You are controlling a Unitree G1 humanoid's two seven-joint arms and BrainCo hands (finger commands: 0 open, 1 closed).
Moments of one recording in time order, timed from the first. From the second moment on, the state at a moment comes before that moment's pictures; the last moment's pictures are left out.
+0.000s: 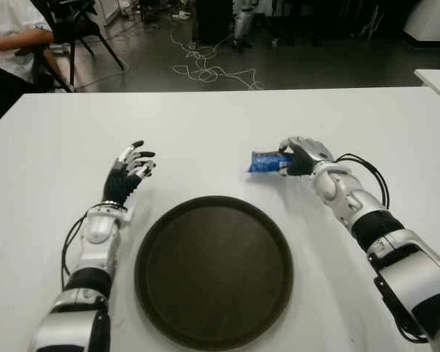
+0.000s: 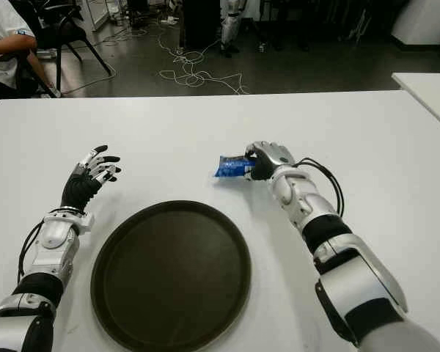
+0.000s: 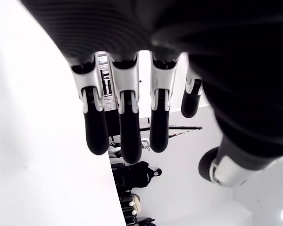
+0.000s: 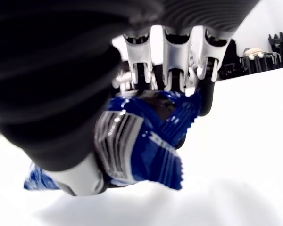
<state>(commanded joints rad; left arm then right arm) -0.45 0.17 0.13 0.98 -0.03 -0.58 -0.14 -0.74 -0.26 0.43 0.98 -0.63 -0.12 -0.17</state>
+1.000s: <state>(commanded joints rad) -0.45 0.17 0.14 0.97 -0.05 -0.58 -0.16 -0.74 -0.25 0.41 1.00 -0.61 -0.17 -0.24</state>
